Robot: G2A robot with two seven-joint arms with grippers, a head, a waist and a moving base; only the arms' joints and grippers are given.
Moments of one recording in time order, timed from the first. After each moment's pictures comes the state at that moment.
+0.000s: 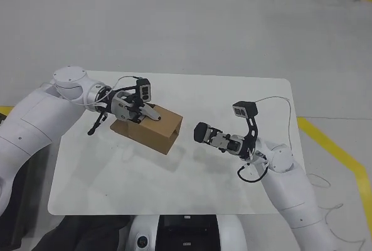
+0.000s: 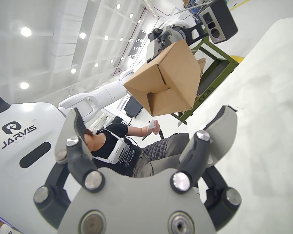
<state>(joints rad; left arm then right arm) 0.33 -0.72 -0.33 -1.25 -1.30 0.16 -1.54 -1.20 -1.31 1.17 -1.49 0.47 -0.69 1.09</state>
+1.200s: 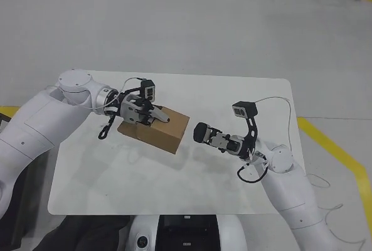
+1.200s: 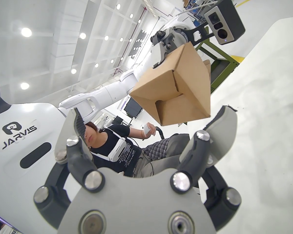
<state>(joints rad) 0.38 -0.70 -0.37 -1.34 -1.21 0.17 -1.37 -1.21 -1.31 1.17 -1.51 0.44 -0.67 1.05</state>
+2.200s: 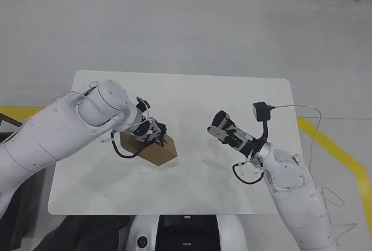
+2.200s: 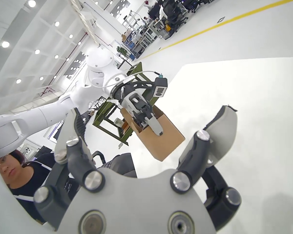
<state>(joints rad) 0.36 -0.71 -0.34 -1.69 -0.70 0.98 -0.84 -1.37 -1.29 1.28 -1.72 -0.18 -0.59 0.55</state>
